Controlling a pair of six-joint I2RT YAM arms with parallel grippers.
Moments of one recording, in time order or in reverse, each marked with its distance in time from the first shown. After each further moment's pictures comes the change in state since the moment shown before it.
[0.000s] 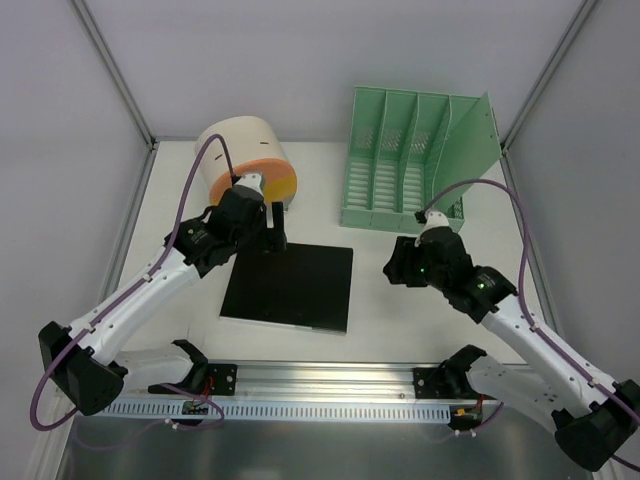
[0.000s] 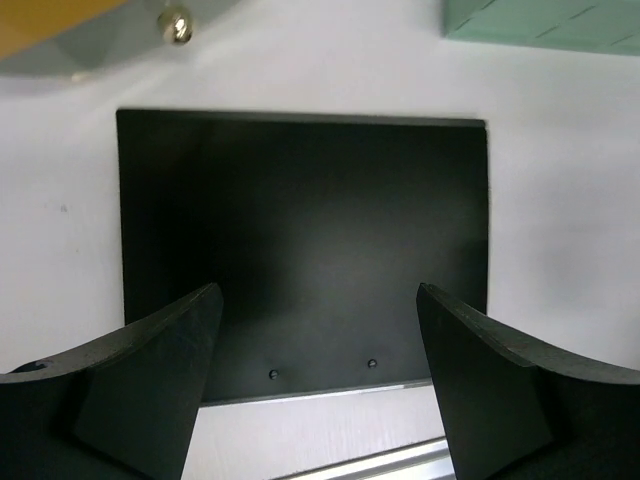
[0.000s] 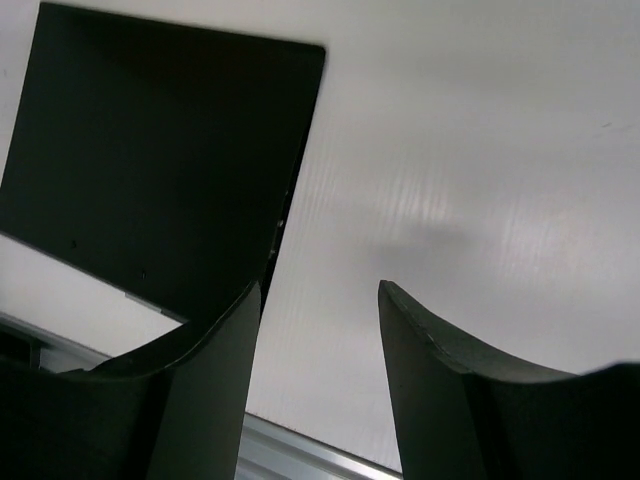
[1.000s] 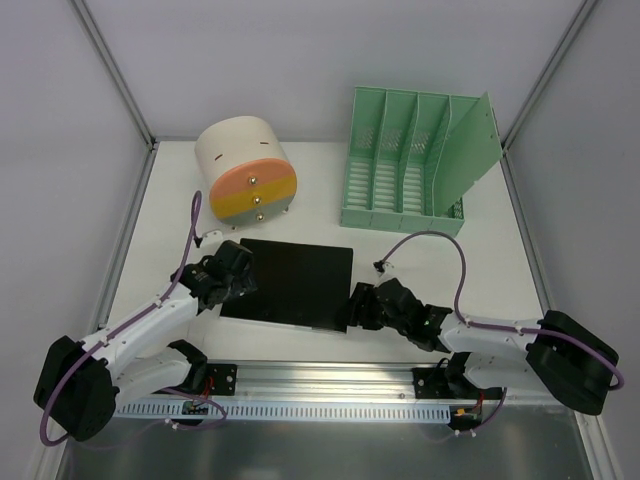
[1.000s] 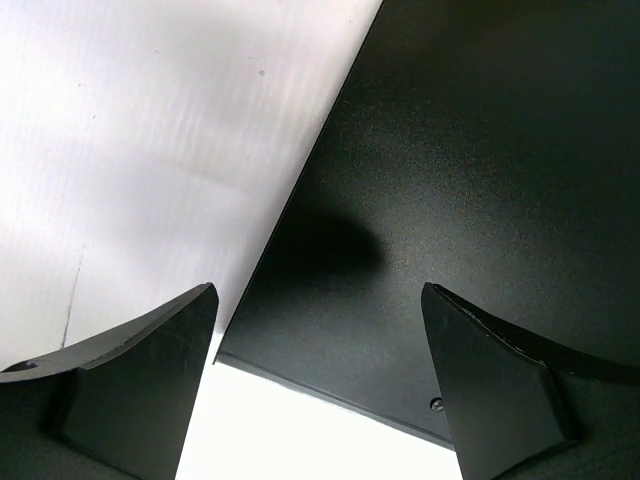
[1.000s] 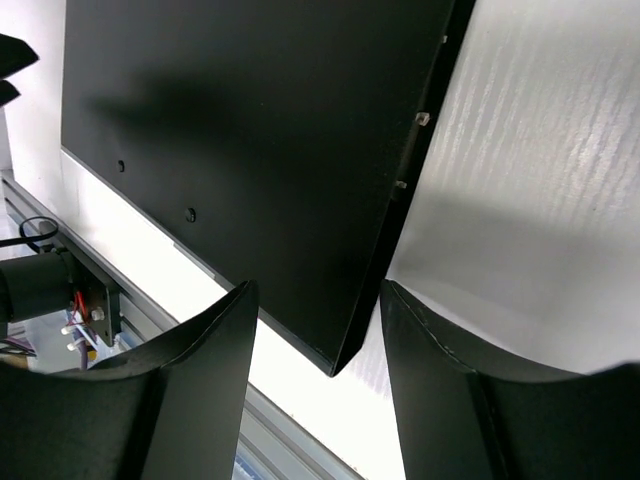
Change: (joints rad) left arm 0.077 -0.152 -0.555 0.043 -0.245 -0.329; right arm 0.360 0.276 -0.539 0.876 -0.071 0.479
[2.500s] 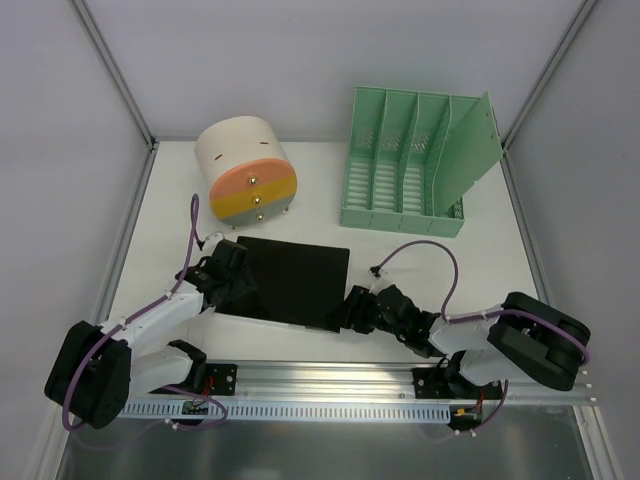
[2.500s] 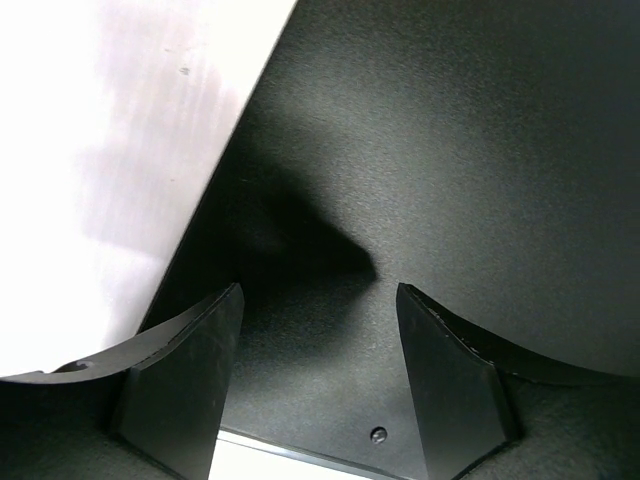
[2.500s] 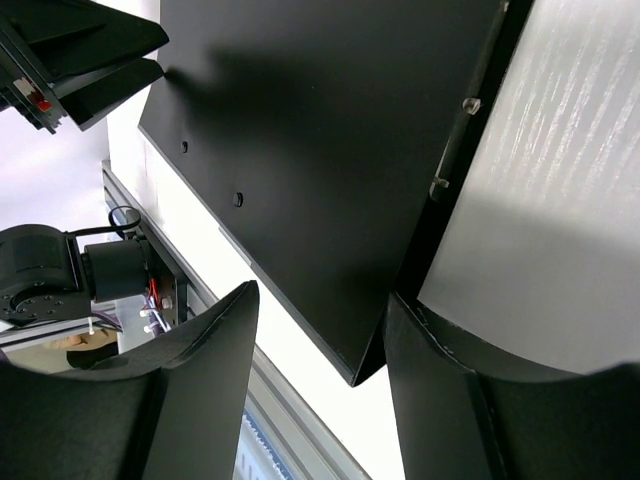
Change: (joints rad) left arm 0.109 0.090 -0.108 0.261 0.173 0.006; right arm 0.024 0.196 -0.099 0.439 -0.072 0.132
